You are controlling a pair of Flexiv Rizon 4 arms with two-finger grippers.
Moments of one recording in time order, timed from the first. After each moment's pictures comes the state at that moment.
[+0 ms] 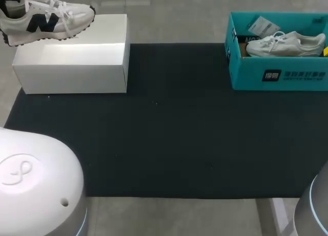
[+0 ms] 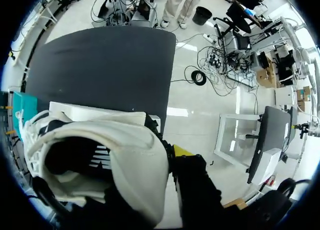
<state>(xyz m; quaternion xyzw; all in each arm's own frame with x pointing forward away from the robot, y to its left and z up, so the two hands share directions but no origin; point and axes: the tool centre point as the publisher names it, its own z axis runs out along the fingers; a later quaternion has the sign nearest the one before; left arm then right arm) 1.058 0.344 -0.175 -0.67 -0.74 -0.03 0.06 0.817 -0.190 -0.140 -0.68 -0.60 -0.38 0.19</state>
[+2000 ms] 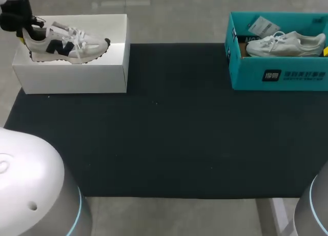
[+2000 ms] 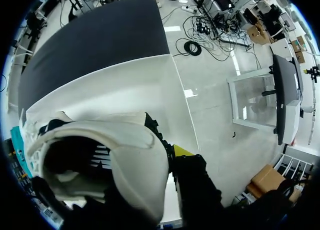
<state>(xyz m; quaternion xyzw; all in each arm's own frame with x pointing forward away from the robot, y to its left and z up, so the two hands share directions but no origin) 1.138 0.318 -0.302 -0.77 -0.64 -0.05 0.02 0.817 -0.190 -0.140 -0.68 -0.60 -0.38 0.19</state>
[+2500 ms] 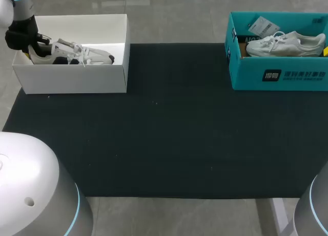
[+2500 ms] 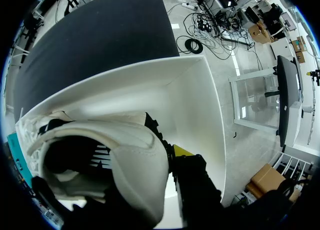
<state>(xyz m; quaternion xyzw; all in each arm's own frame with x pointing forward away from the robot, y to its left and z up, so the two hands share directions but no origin) 1.109 0.308 -0.347 -0.77 -0.64 -0.06 0.02 0.817 -0.190 -0.140 -0.68 -0.60 -0.38 0.19</state>
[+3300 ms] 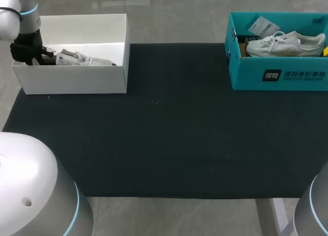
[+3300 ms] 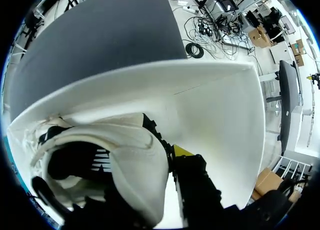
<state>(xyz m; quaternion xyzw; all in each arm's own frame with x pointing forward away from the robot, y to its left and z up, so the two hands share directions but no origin) 1.095 0.306 -0.385 -0.76 -0.64 -0.05 0.04 0.817 -0.190 -0.140 -0.68 -0.60 -0.38 0.19</state>
